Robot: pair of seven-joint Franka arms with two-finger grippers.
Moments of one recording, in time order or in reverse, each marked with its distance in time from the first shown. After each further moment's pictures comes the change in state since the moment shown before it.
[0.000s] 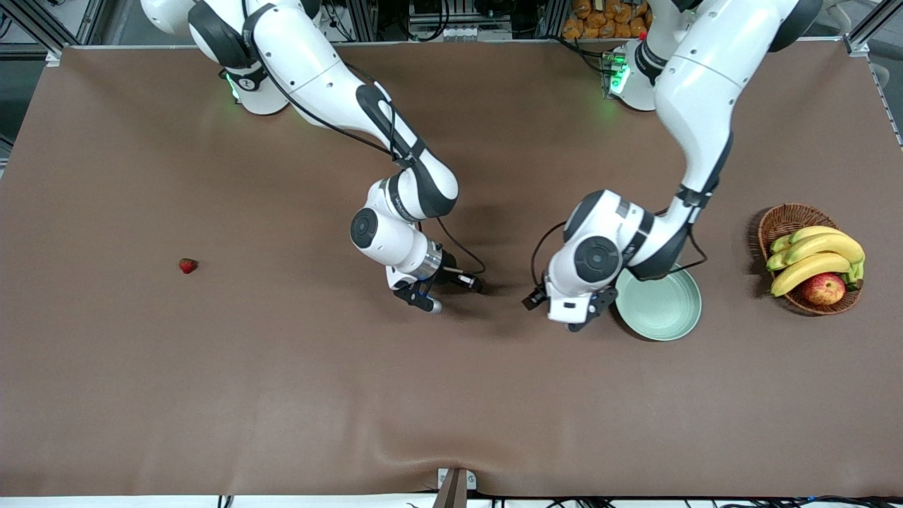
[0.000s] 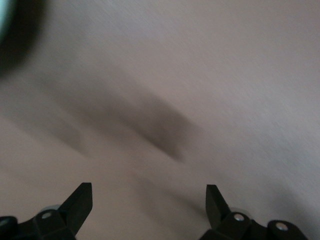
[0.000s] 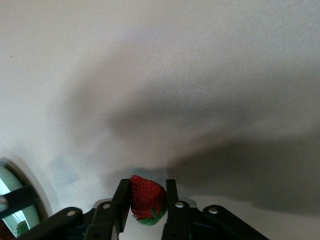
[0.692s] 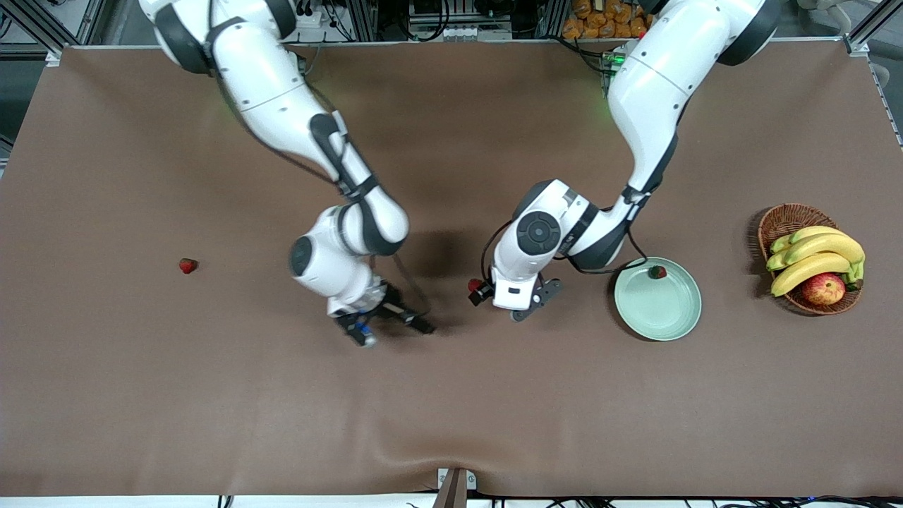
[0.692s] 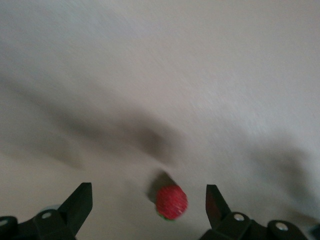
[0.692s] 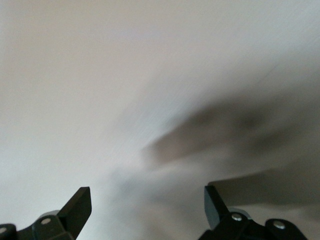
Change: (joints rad) left arm -0.147 0.084 0.001 0.072 0.000 0.181 -0.091; right arm -0.222 -0.057 -0.035 -0.109 -0.005 -0.019 -0.096
